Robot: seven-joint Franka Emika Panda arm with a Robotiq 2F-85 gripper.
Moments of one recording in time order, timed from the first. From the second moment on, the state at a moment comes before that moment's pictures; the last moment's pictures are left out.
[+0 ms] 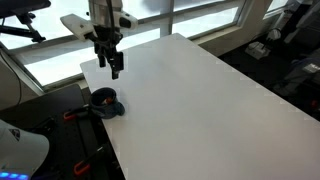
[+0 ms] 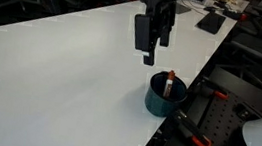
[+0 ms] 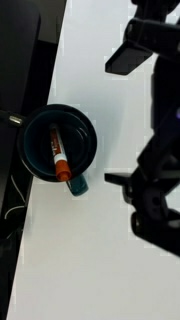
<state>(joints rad) 0.11 -0.16 0.13 -2.65 0.02 2.23 0.04</state>
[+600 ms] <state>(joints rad) 0.11 -0.08 0.13 -2.64 0.03 2.23 0.04</state>
